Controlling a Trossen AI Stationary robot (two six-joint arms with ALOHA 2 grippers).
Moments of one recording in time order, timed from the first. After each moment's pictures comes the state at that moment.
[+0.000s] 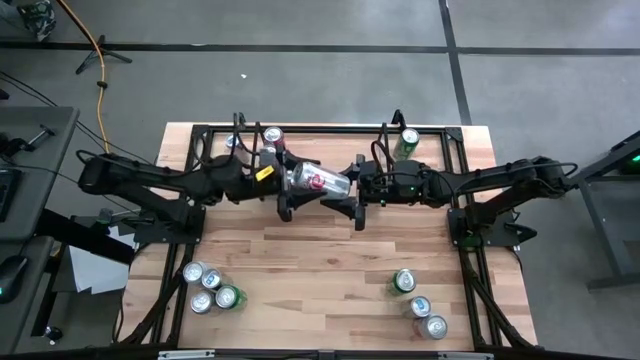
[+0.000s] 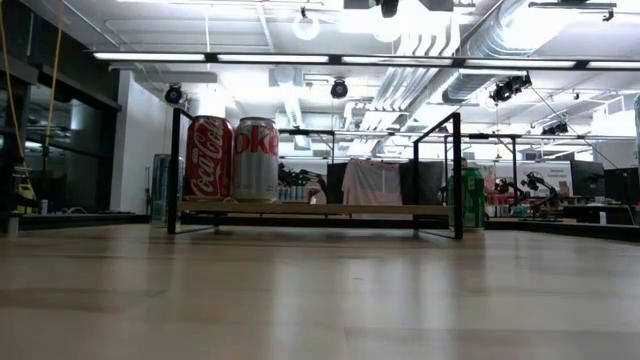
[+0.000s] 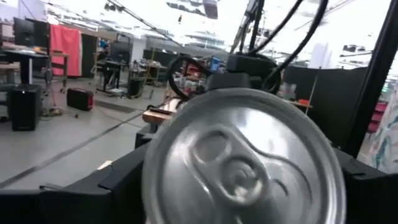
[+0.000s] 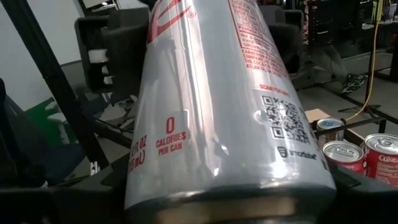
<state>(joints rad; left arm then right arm) -0.07 1.26 0.96 0.49 -0.22 -0.14 0.08 1.35 1.04 0.30 0.10 0.22</state>
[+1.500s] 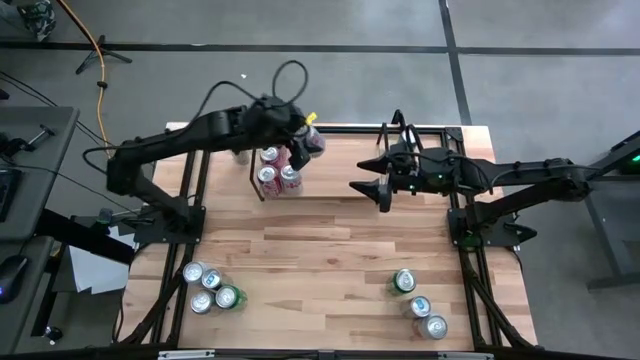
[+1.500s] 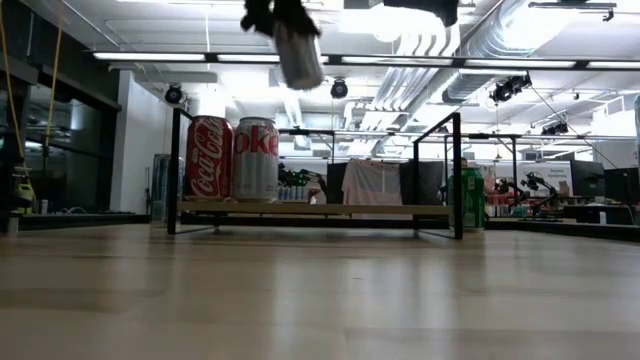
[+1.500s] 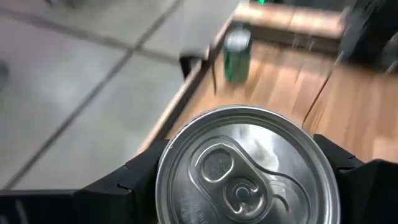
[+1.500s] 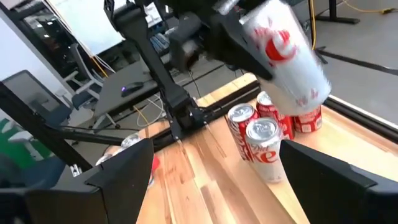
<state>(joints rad) 0.27 1.51 1.61 -0.75 -0.29 -0.01 0.03 1.11 1.04 -0.15 0.22 0.46</state>
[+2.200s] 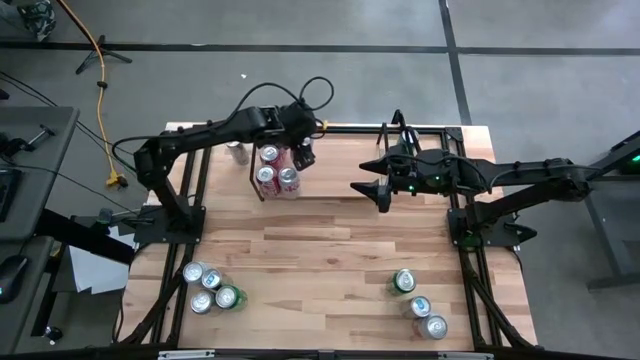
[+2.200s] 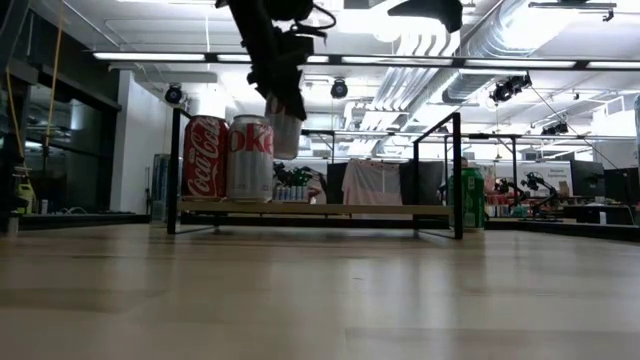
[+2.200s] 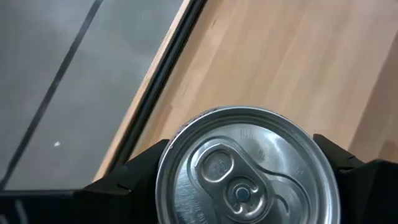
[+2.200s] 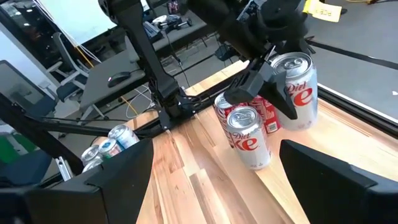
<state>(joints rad) 0.39 1.72 1.61 -0.89 -0.27 0.08 0.03 1.11 1.04 -0.20 0.24 0.46</state>
